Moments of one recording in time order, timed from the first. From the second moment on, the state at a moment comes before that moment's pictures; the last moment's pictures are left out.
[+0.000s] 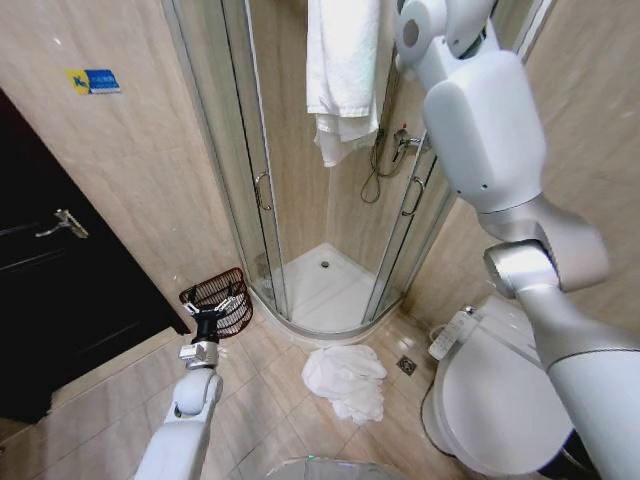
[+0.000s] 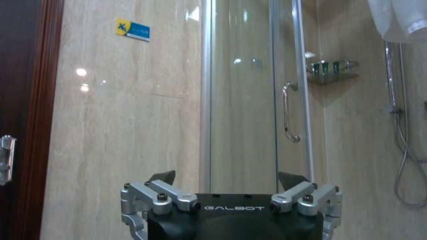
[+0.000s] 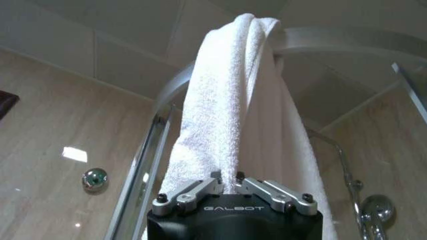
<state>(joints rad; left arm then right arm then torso) 1.37 -1.37 -0.65 -1.77 -0.19 -0.35 -0.12 0.49 1.31 -0.13 1.35 0.75 -0.21 0.29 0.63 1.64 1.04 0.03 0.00</state>
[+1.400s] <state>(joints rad) 1.41 -1.39 -0.65 -1.82 -0.15 -0.39 -0.12 0.01 1.19 -0.10 1.56 0.83 -0.20 0.41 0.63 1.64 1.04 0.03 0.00</state>
